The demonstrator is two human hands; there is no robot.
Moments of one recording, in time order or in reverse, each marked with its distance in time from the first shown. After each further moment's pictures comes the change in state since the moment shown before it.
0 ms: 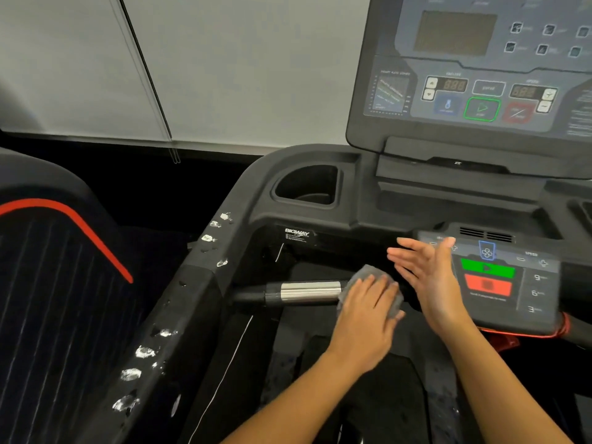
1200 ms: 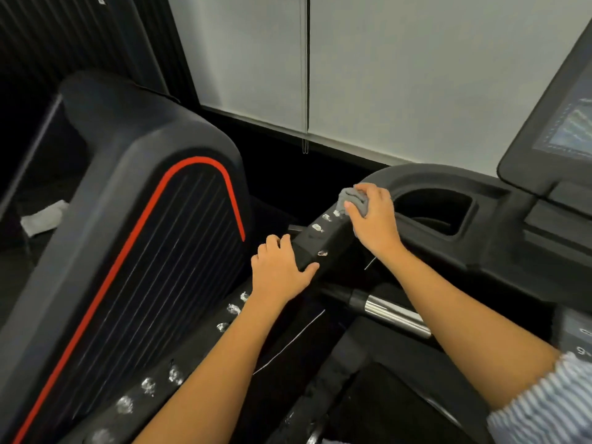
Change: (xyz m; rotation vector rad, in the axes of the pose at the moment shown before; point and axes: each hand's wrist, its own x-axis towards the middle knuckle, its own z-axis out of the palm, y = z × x) left_hand -0.065 -0.103 -0.173 0.537 0.164 -0.998; right_hand 0.079 0.001 0.226 -0.603 -0.454 -0.557
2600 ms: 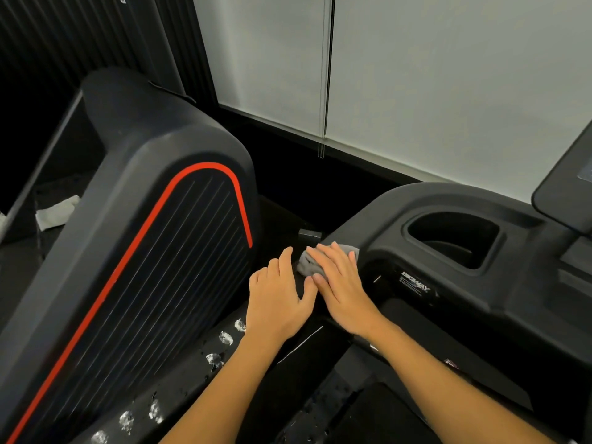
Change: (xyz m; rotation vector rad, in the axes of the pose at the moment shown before) left_hand 0.000 -0.004 0.016 -0.184 0.225 0.029; right_hand -0.054 0.017 0.050 0.005 -0.453 -0.287
